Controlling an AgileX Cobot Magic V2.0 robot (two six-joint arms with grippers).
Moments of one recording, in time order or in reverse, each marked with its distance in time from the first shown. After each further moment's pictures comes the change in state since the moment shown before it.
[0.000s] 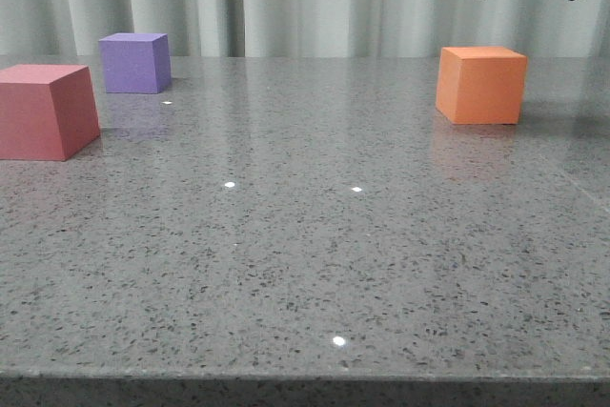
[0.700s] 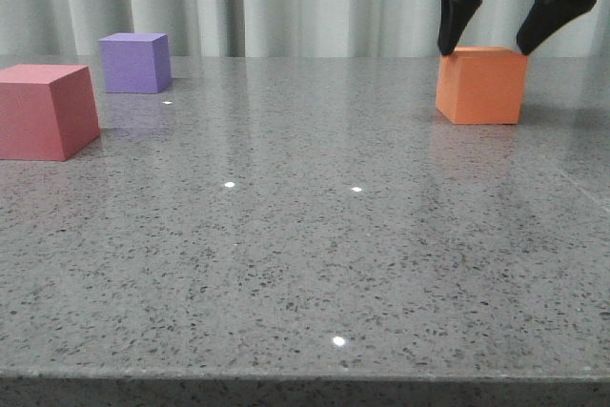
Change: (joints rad) left arm 0.000 0.000 0.000 0.000 0.000 0.000; right arm 0.000 0.189 -0.052 -0.004 -0.075 0.000
